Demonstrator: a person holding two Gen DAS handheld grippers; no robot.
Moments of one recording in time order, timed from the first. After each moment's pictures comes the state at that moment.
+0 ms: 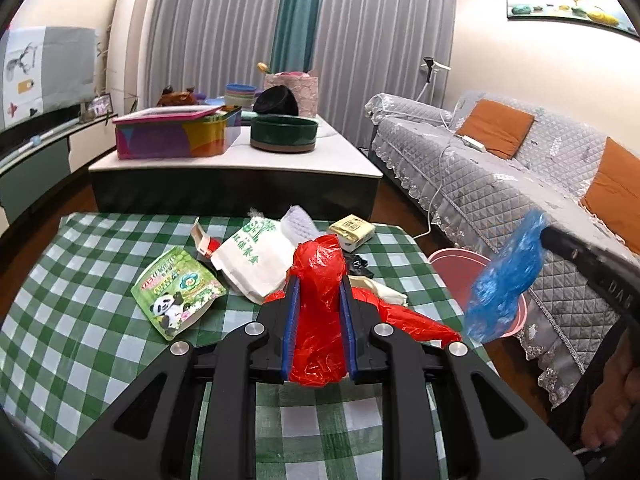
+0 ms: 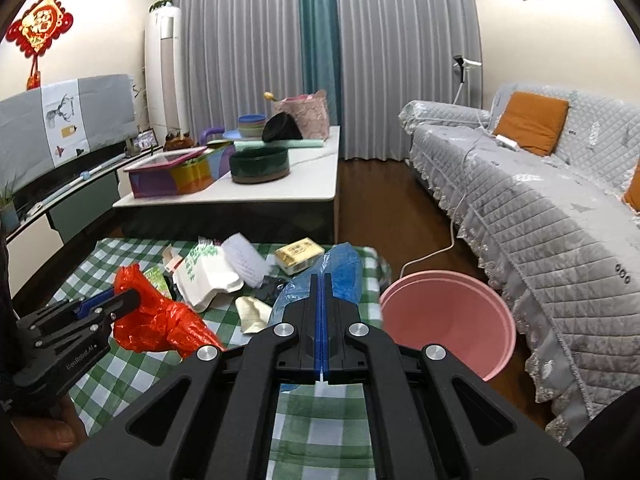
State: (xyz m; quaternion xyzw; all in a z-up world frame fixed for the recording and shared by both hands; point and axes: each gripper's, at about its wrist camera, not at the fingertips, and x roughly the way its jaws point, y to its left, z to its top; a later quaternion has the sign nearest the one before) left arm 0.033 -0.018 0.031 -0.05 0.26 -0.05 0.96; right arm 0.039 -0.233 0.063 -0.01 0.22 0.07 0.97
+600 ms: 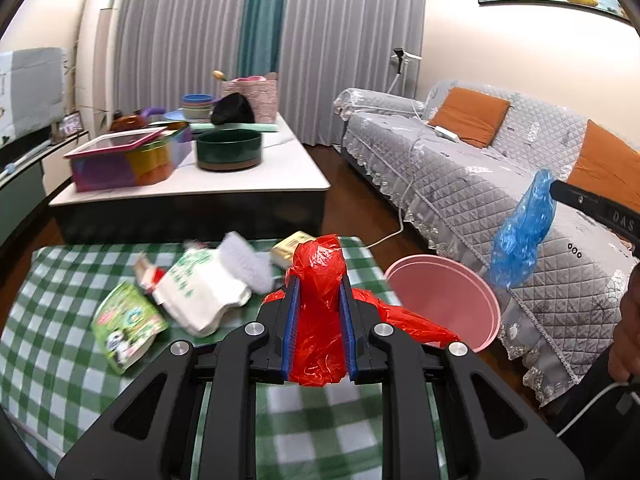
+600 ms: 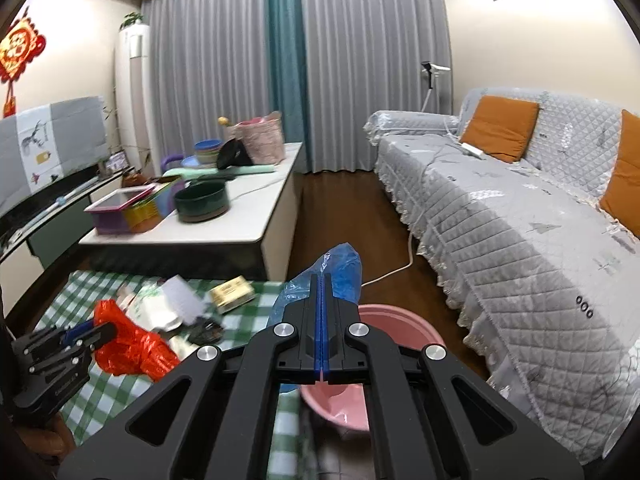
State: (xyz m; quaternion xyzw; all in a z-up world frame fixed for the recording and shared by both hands) left arm 0.069 -0.087 0.056 -0.03 0.27 -0.09 0.96; right arm 0.077 -0.335 0.114 0.01 0.21 0.03 0.98
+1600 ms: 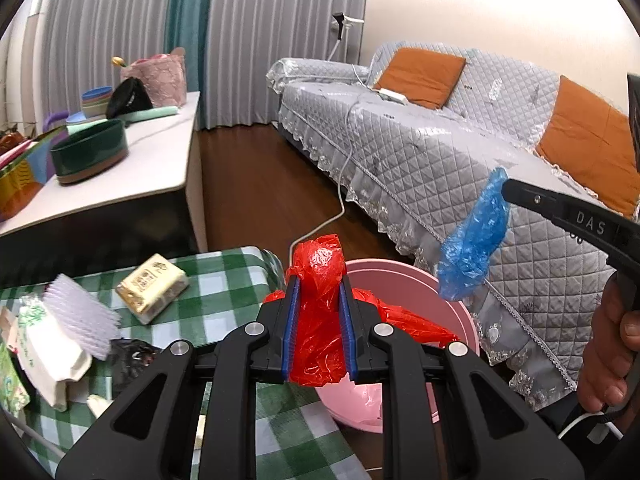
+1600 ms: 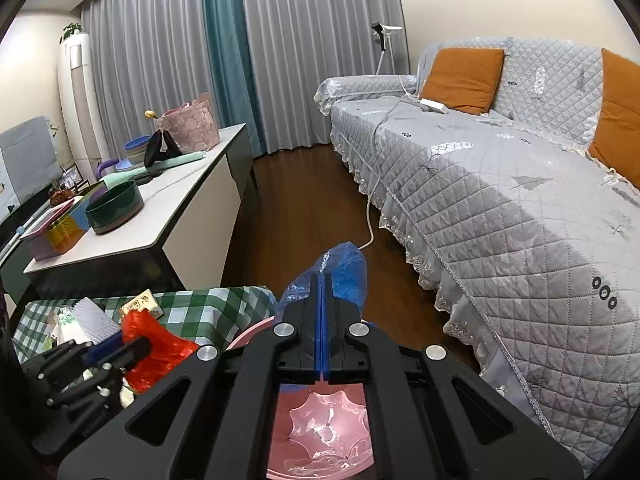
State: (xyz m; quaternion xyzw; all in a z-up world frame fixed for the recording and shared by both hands) left arm 0.189 -0.224 0.006 0.01 0.31 -0.18 0.93; right arm 0.185 -0.425 0.059 0.06 0.25 -0.03 0.97
